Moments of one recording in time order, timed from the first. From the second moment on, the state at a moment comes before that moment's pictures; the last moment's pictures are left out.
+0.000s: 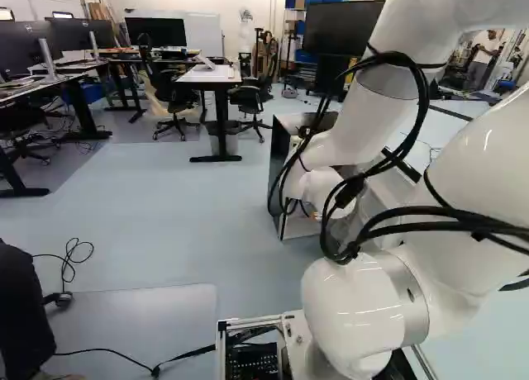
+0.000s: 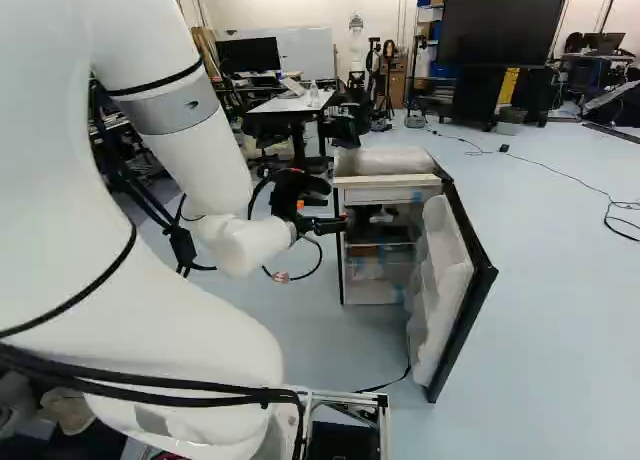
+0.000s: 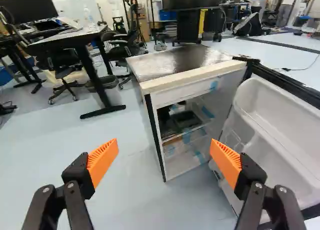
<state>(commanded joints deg) -0.5 8.0 -8.7 14.7 54.5 0.0</state>
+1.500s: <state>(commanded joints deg) 0.0 16.0 -5.0 0.0 50.0 0.0</state>
